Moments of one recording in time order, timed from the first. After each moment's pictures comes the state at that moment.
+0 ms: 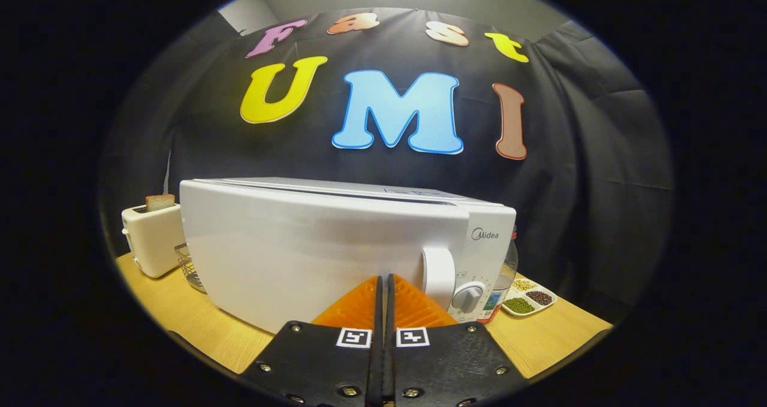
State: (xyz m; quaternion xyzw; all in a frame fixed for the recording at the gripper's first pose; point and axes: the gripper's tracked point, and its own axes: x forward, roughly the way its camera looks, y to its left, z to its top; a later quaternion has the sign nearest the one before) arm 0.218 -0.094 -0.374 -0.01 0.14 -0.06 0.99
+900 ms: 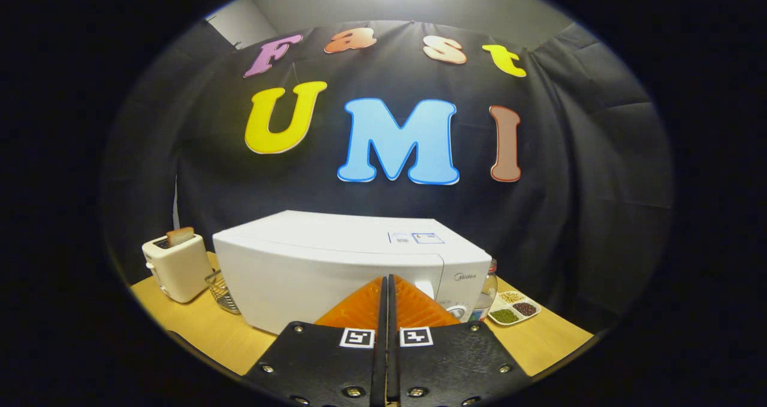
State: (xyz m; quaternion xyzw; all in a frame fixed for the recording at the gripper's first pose) arm 0.166 -0.075 -0.251 0.00 0.11 -0.05 0.99
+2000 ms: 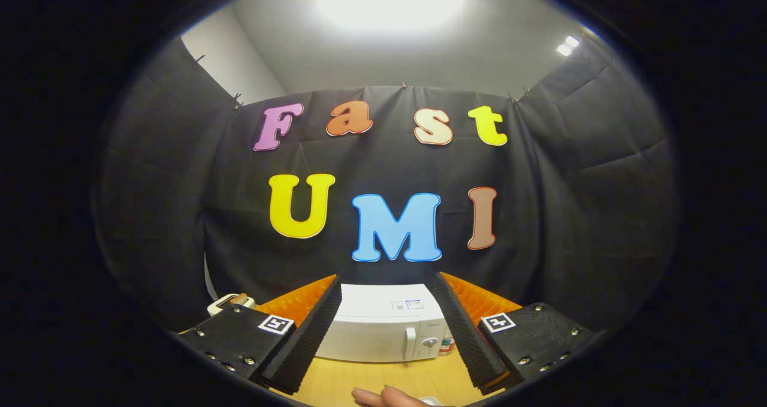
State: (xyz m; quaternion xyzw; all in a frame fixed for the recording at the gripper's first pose) arm 0.035 -0.064 -0.029 0.01 0.02 -0.07 1.00
